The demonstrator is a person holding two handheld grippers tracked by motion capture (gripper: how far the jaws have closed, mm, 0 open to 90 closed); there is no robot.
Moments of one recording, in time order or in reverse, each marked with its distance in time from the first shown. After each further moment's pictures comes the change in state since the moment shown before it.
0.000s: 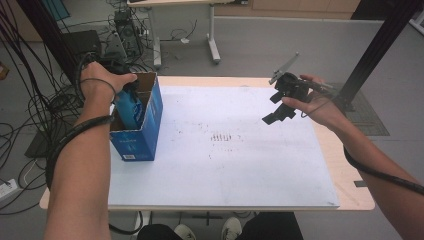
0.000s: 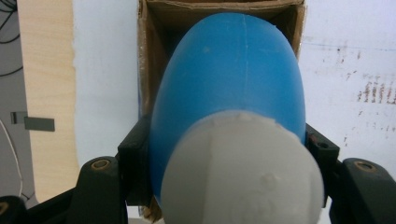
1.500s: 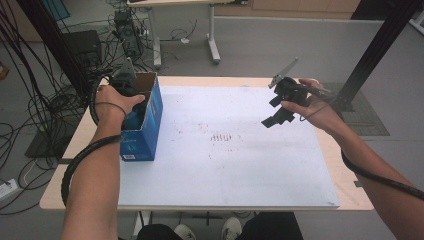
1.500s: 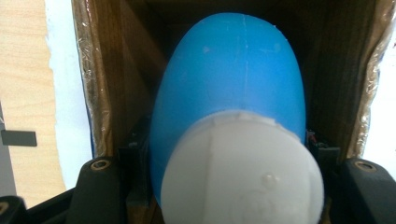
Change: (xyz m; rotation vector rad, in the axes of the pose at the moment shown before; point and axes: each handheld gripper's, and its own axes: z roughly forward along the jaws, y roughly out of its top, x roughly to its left) left arm -0.002 -0.006 0.058 0.007 0.042 0.047; right arm -0.001 -0.008 0.010 -0.003 0.010 0.015
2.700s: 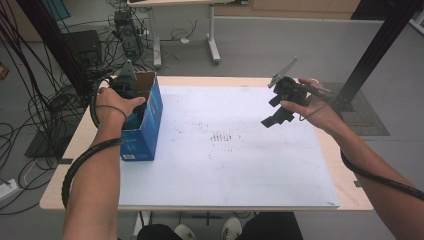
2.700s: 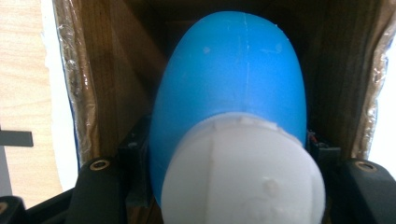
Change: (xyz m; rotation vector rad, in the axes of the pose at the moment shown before) left arm 0.000 -0.003 0.003 -0.002 0.000 0.002; right arm 0.001 0.002 -0.001 0.004 0.001 -0.002
